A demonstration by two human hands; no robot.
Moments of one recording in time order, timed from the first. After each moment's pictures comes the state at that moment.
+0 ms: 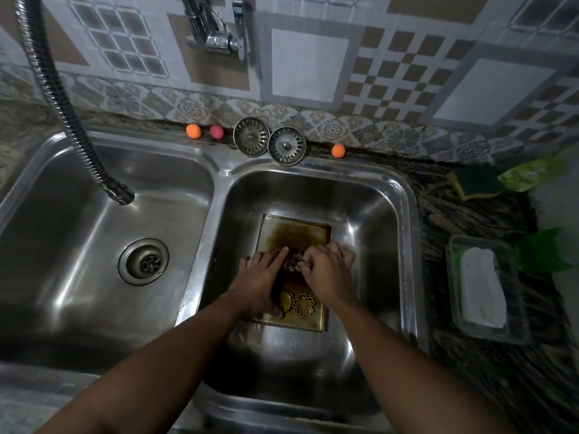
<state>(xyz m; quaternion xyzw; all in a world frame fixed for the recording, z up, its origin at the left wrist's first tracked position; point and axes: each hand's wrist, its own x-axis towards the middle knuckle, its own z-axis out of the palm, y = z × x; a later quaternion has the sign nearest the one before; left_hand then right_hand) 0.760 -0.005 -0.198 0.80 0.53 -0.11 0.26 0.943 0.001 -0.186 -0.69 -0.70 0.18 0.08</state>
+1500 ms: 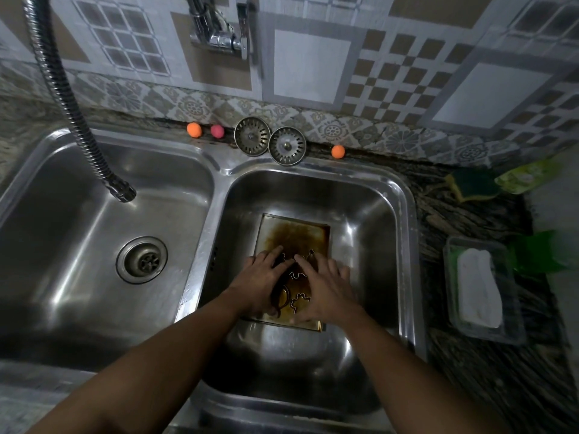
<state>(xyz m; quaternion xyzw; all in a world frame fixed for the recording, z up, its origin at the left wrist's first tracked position) 0.762 -0.003 -0.201 0.84 0.49 -0.13 0.21 0.955 -0.025 -0.183 -0.60 -0.75 0.24 -0.13</state>
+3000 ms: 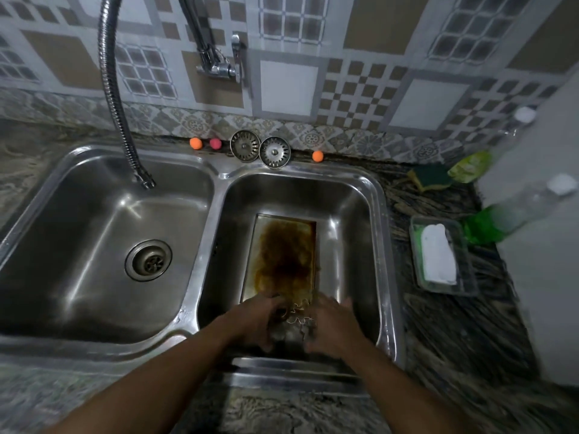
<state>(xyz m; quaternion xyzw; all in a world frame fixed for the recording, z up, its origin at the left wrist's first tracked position) 0.755 -0.099 -0.173 0.80 0.44 -0.07 0.40 0.968 -0.143 -0.143 -0.60 -0.74 0.27 -0.11</state>
